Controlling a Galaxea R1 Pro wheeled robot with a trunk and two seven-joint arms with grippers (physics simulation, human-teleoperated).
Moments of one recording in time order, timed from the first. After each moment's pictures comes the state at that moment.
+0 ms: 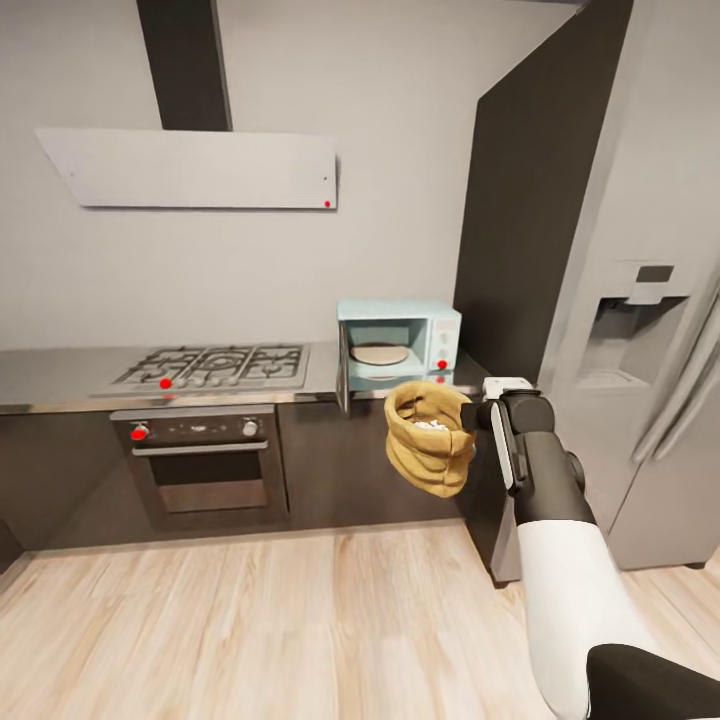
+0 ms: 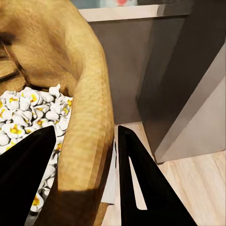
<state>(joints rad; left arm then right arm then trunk) 0.00 -0.01 0.03 -0.05 0.20 -0.08 0.00 -0.90 0.12 -0.15 -1.22 0.28 1.04 0.05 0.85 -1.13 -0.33</state>
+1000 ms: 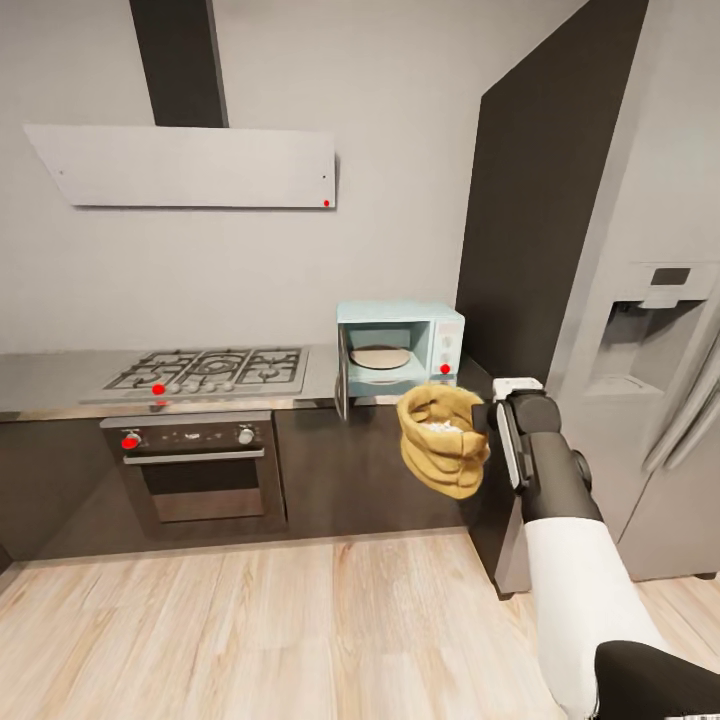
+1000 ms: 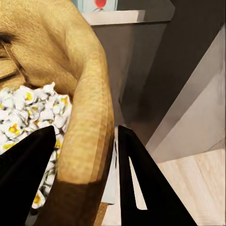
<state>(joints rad) 0.00 -0.01 0.03 -0.05 0.20 -0.08 0.00 -0.91 0.09 -0.14 -1.20 0.29 1.04 0.01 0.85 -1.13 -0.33</state>
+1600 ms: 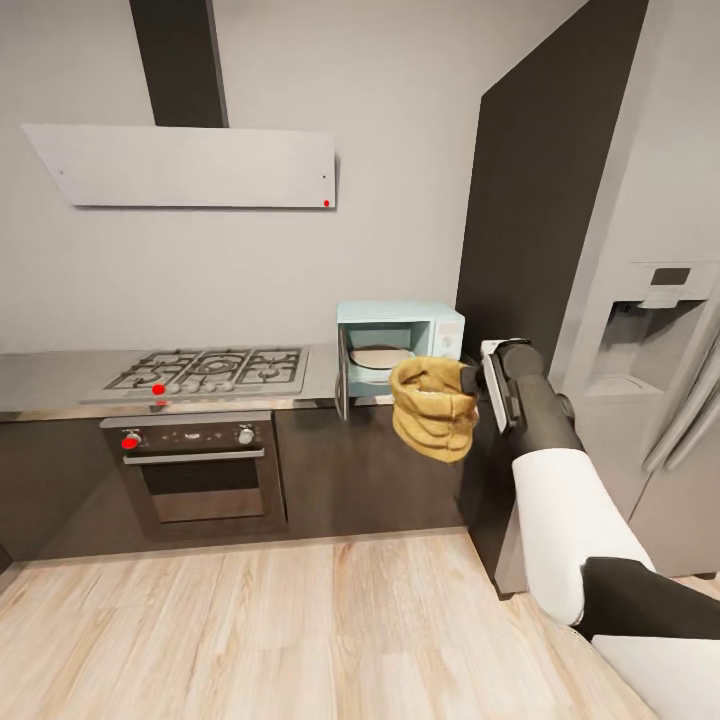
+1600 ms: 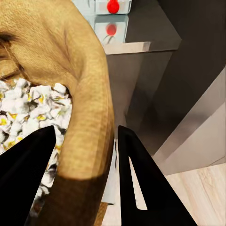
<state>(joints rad) 0.00 -0.01 0.03 -0.05 0.20 -0.08 0.00 -1.14 0.10 -0.14 -0.98 0.28 1.04 -0.02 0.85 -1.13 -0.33</state>
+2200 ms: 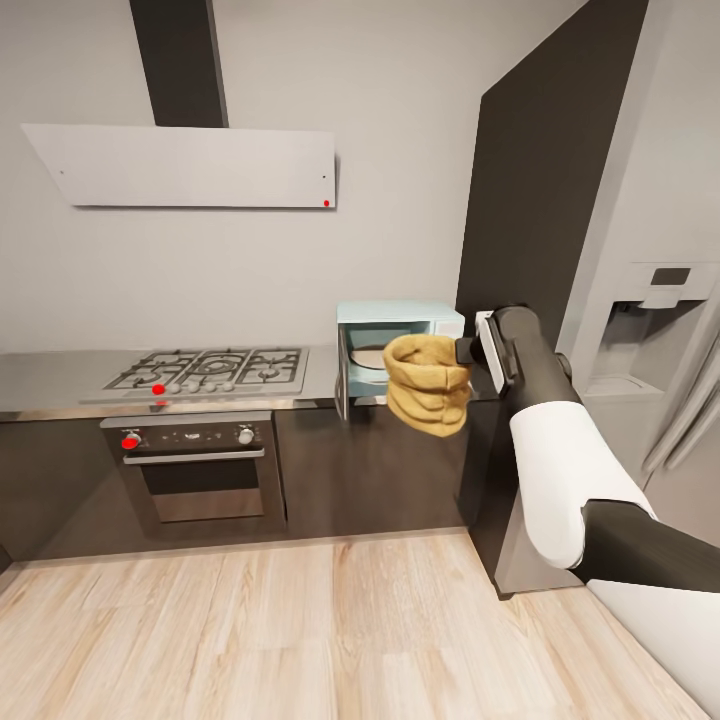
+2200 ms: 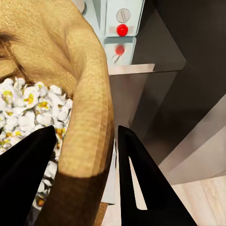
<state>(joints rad) 0.00 -0.01 0.03 -0.05 0.20 -0.08 0.00 -1.30 0.11 -0.14 -0.83 0.28 1.04 -0.02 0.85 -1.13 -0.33</state>
